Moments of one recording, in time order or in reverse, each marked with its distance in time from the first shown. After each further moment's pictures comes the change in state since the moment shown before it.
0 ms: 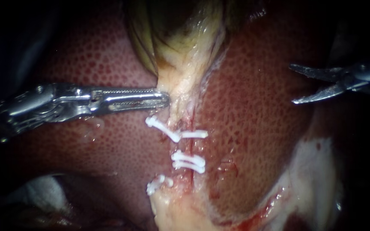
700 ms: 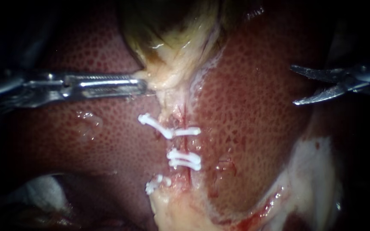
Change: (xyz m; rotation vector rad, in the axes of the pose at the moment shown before) right arm 0.000 0.000 0.000 -0.001 0.001 -0.001; left arm 0.007 -0.002 -0.010 0.056 0.060 0.003
